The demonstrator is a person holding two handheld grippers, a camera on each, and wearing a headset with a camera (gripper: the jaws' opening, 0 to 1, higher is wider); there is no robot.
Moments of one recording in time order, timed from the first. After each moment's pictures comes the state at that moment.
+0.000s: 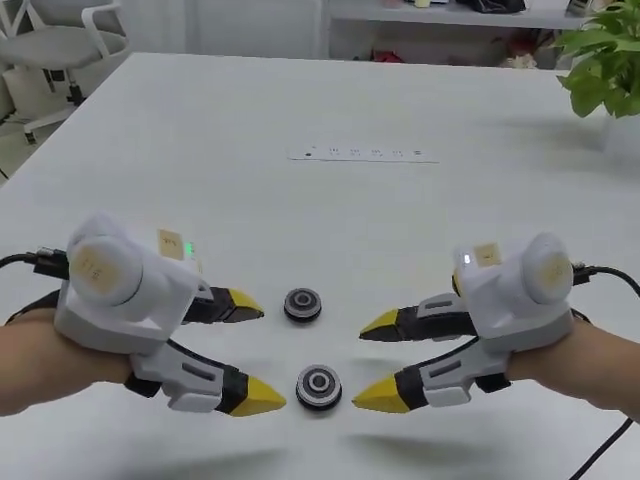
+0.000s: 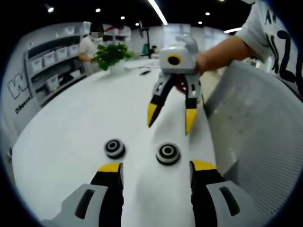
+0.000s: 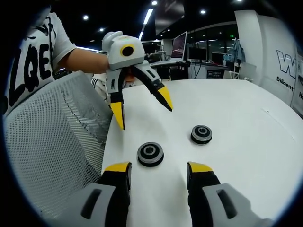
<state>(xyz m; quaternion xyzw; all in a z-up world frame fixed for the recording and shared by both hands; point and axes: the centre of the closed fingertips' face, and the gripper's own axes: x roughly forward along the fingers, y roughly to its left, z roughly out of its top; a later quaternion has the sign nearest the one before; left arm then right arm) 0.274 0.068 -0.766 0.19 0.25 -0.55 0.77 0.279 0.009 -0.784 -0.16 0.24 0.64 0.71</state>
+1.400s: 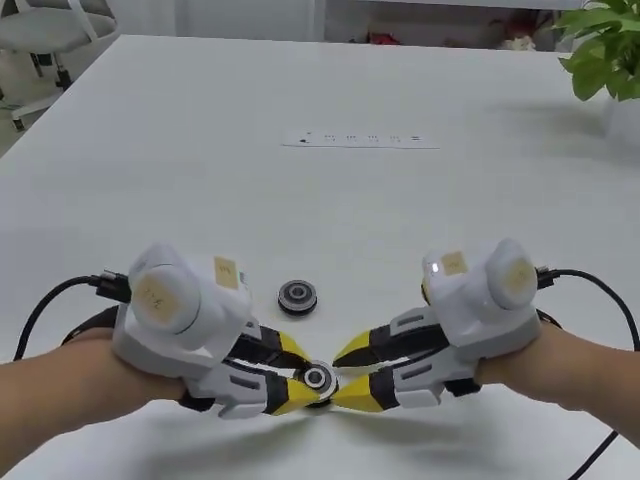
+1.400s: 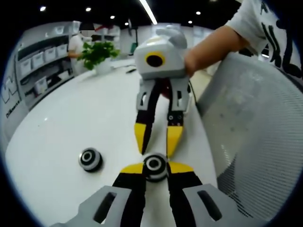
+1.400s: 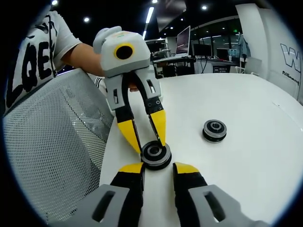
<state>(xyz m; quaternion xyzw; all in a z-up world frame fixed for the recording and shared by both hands) 0.266 0.027 -0.793 0.20 0.25 -0.59 0.74 0.271 0.027 -0.804 -0.14 0.26 0.66 0.69</state>
